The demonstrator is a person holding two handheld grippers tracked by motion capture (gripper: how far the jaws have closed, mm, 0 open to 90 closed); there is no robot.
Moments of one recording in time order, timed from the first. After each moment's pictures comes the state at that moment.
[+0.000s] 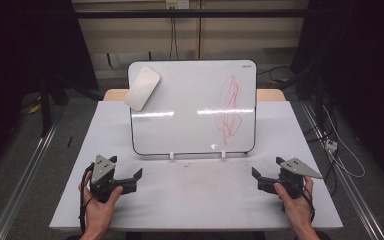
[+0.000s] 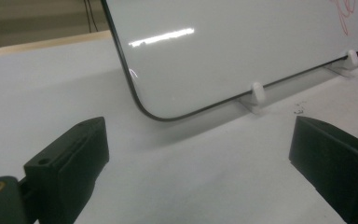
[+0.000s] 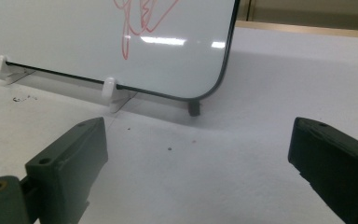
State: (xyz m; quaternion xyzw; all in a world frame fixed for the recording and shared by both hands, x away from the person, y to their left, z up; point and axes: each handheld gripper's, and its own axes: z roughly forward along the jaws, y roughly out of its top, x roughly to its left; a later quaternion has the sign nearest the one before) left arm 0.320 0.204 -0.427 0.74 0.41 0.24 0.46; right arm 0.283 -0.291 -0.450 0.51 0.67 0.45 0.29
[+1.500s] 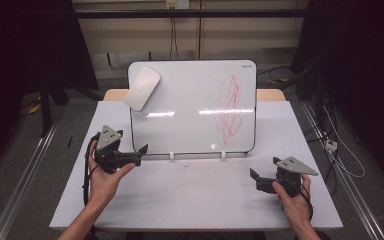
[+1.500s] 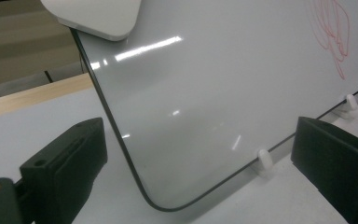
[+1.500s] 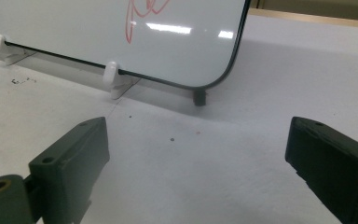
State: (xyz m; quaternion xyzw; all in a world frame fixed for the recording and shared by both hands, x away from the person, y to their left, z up) left arm 0.379 0.187 -0.377 0.76 0.37 0.25 0.47; right arm 0.290 -0.289 -0.454 0.50 0.69 0.43 0.28
